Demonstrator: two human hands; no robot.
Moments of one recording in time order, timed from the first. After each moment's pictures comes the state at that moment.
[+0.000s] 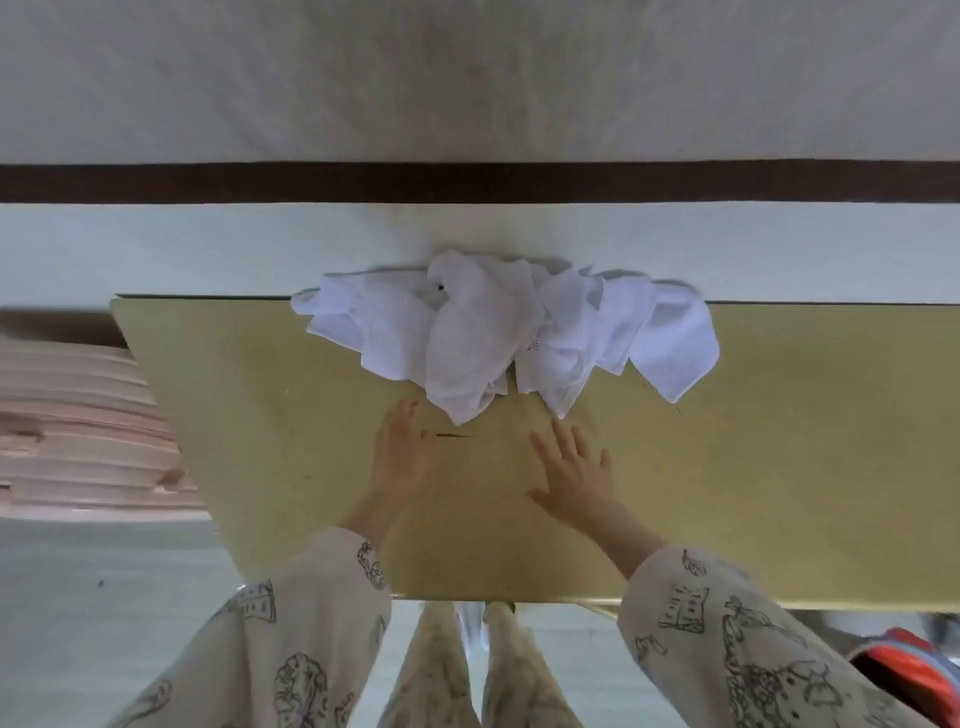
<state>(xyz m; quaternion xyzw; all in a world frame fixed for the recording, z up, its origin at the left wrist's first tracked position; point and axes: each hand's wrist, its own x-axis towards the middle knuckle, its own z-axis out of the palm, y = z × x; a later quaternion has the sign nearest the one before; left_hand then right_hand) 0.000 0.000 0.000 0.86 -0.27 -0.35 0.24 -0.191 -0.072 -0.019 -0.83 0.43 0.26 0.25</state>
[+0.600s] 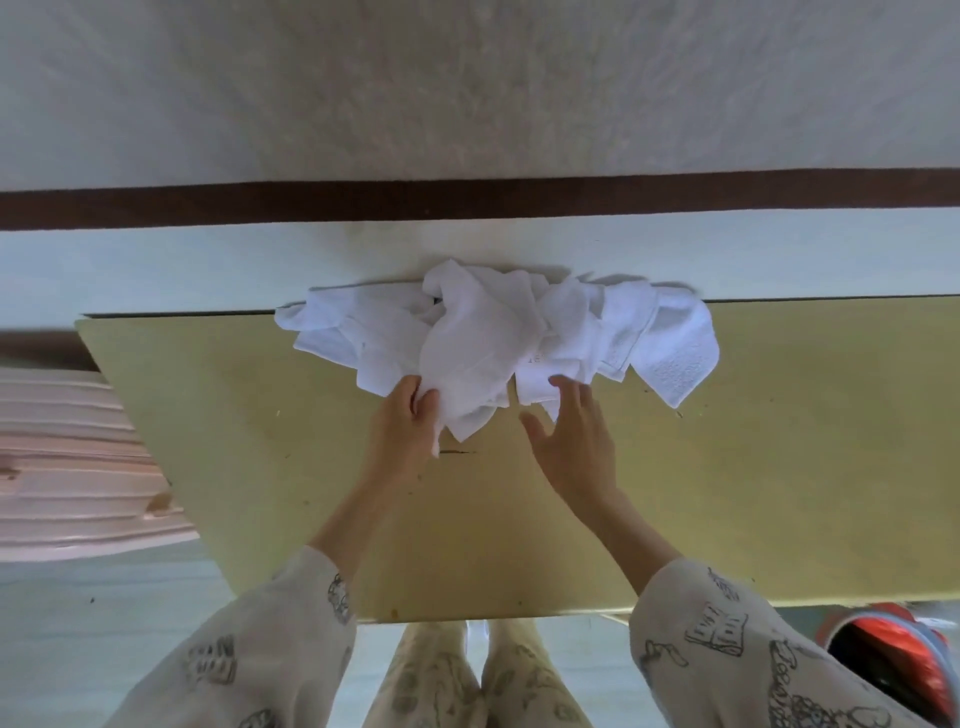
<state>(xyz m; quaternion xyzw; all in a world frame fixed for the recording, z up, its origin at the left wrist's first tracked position) 0.018 -0.037 0.050 0.83 -0.33 -0.33 0.32 -0.142 -0.098 0.034 -0.73 0.59 -0.07 0.34</state>
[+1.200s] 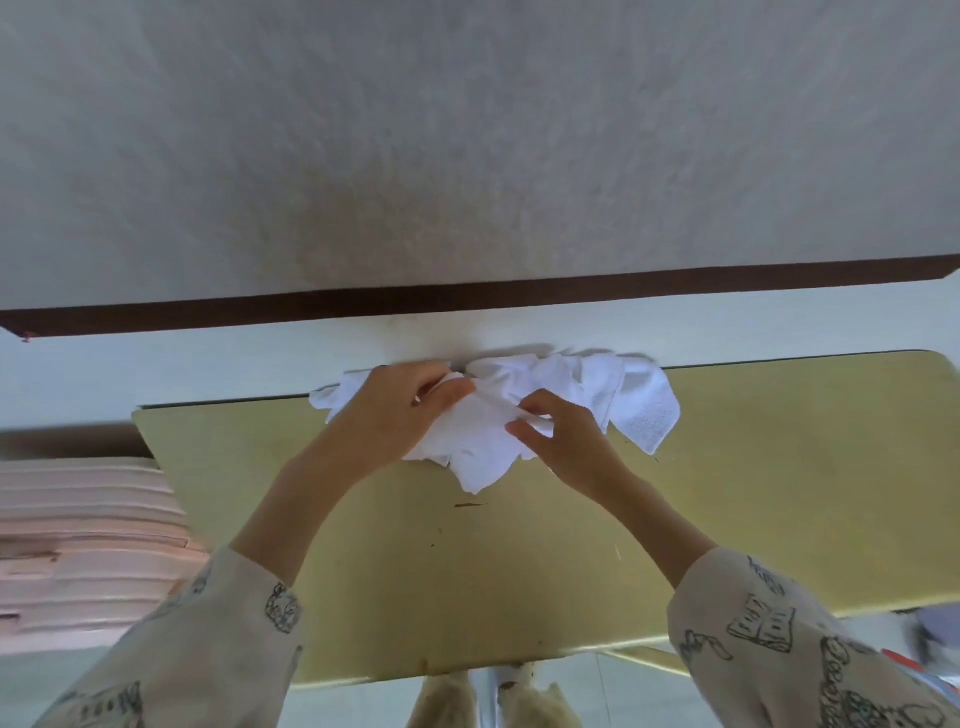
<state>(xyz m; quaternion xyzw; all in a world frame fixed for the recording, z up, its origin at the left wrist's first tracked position) 0.058 -0.021 0.212 0.70 -0.60 -0.27 0.26 -0.127 -0.092 0.144 -0.77 0.46 -0.13 0.42</state>
